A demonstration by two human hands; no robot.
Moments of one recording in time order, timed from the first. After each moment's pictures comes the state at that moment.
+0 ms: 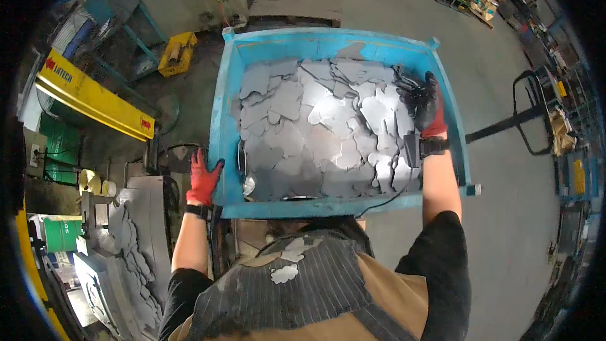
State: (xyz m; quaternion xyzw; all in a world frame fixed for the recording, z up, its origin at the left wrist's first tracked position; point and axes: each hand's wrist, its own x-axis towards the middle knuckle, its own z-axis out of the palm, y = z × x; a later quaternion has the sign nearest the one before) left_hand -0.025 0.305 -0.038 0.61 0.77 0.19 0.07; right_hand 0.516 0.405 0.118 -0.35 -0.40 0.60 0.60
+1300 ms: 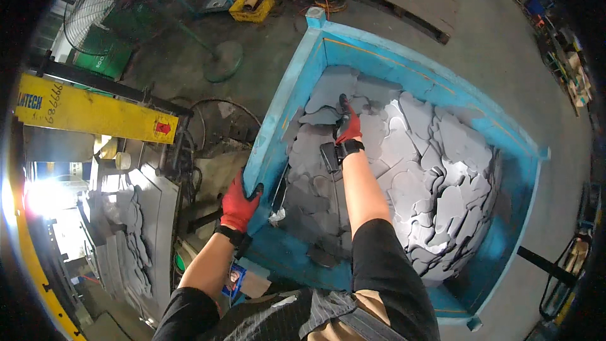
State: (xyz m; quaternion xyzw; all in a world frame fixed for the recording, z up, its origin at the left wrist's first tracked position) left_hand -0.014 0.384 -0.081 0.47 0.86 0.14 0.14; right_hand 0.152 0.655 -0.167 -0.44 -0.10 0.78 0.44
